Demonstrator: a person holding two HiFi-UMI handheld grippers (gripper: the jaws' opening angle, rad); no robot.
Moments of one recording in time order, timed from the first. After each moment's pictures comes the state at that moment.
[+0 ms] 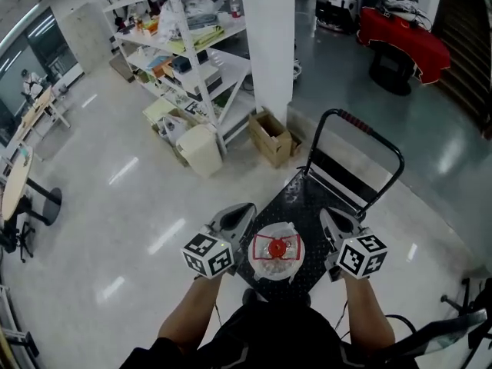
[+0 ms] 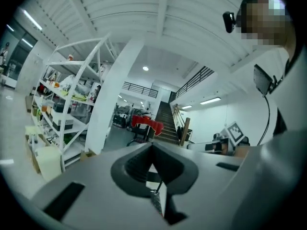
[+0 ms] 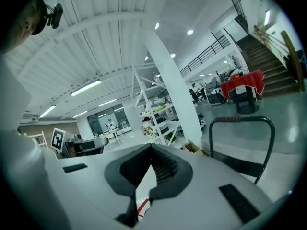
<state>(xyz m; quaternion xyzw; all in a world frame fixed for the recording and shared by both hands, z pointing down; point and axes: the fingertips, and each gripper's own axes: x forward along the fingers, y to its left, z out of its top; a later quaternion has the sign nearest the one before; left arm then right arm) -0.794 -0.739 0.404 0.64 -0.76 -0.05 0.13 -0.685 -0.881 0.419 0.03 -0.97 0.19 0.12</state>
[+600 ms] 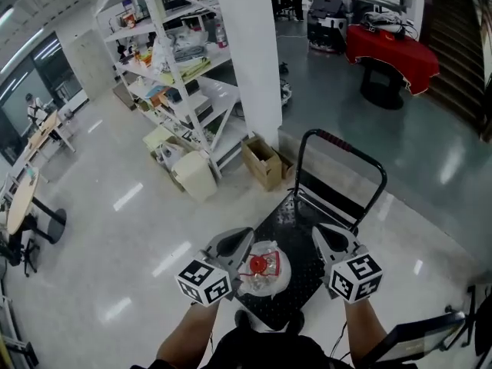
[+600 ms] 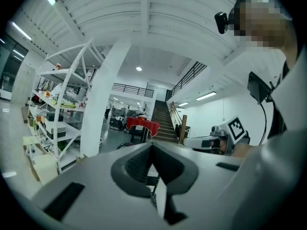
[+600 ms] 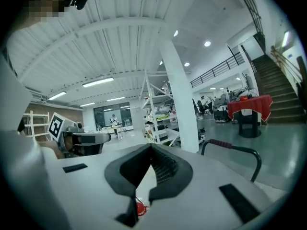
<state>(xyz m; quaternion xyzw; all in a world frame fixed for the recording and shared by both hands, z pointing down) -0.697 -0.798 0.358 0.64 -0.76 -0.02 0.10 -0.613 -0.921 0.362 0.01 -0.99 0.08 0.09</state>
